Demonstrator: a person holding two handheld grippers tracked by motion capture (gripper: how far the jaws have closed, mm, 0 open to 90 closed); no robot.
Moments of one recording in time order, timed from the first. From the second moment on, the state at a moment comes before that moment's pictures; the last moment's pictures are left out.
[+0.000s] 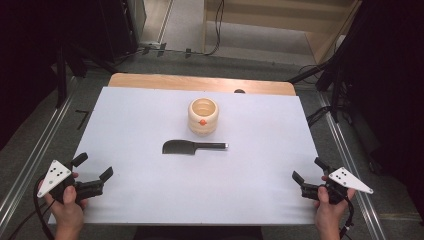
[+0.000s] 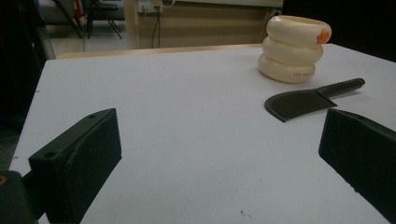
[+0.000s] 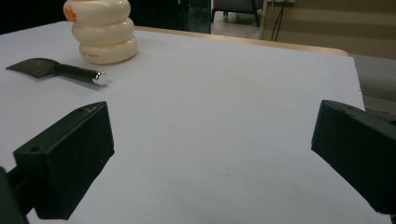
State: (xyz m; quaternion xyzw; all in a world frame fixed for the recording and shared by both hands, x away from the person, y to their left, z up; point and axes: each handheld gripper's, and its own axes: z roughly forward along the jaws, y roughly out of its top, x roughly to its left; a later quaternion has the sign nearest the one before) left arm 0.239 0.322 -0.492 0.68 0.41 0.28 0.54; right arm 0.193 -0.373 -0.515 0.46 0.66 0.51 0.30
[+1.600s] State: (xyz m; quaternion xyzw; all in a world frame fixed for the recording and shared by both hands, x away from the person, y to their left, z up) left arm 0.240 0.321 -0.493 0.68 0.41 0.28 0.54; right arm 0.232 -0.332 -0.454 0.38 0.77 0.45 0.26
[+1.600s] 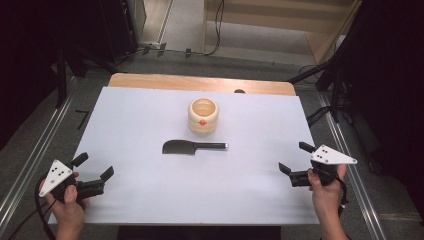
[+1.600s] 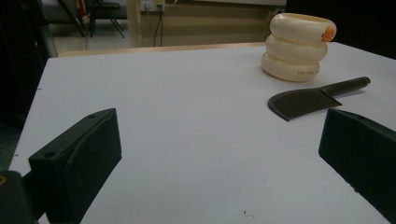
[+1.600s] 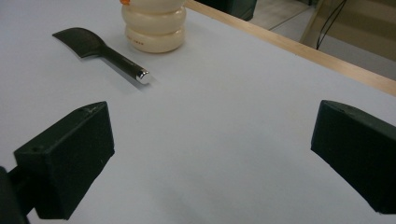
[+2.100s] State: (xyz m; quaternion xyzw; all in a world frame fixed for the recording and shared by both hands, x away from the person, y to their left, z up) left arm 0.240 0.320 -0.493 0.69 0.41 0.28 0.54; right arm 0.263 -0.304 -0.437 0.34 0.81 0.42 0.23
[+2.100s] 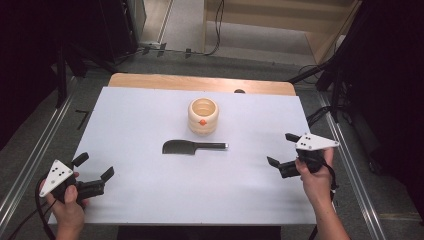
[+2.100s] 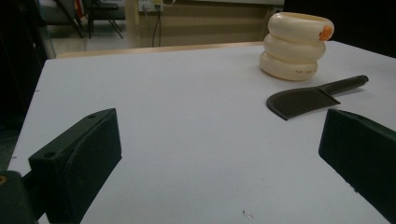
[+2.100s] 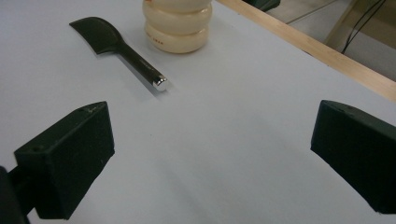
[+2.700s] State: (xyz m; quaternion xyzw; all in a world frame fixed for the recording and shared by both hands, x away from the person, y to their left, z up) left arm 0.239 0.319 -0.493 0.69 0.40 0.28 0.54; right arm 0.299 -0.262 -0.416 0.28 0.86 0.38 0.21
